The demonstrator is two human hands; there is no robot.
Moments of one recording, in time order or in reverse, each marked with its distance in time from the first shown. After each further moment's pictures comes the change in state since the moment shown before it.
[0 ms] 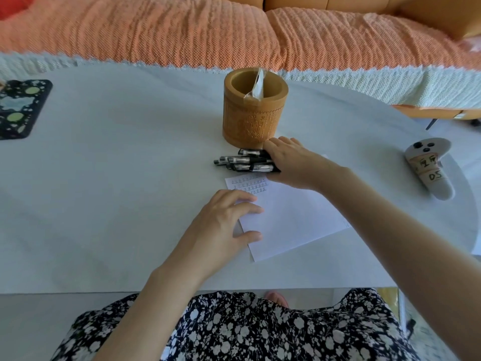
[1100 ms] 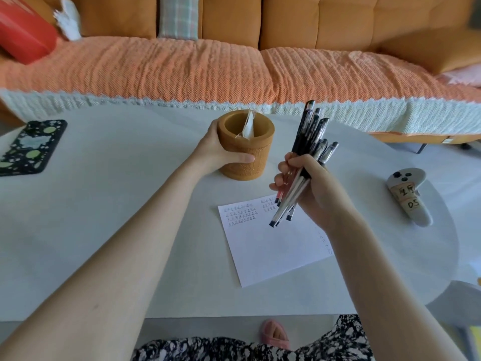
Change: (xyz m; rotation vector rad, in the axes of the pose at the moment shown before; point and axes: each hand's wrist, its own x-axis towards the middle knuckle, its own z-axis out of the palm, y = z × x) left_hand 0.155 -0.017 -0.065 -0.489 0.117 -0.287; right_hand -0.040 -0.010 -0.043 1.970 0.342 0.401
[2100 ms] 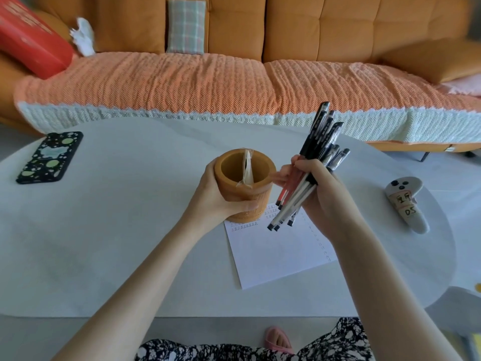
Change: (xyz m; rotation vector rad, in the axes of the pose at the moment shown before) left_hand -0.090 0.000 0.010 0.000 0.043 0.029; right_hand -0.025 -0.018 0.016 -0.044 0.007 -0.115
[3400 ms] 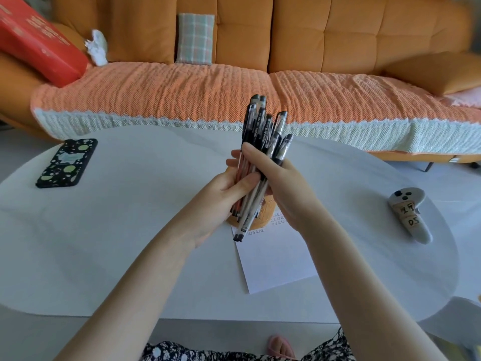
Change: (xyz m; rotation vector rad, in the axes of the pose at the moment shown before) left_hand -0.036 0.065 -0.022 -0.387 -0.271 0.012; right_hand 0.006 -0.009 0.074 -0.447 -0.072 0.044
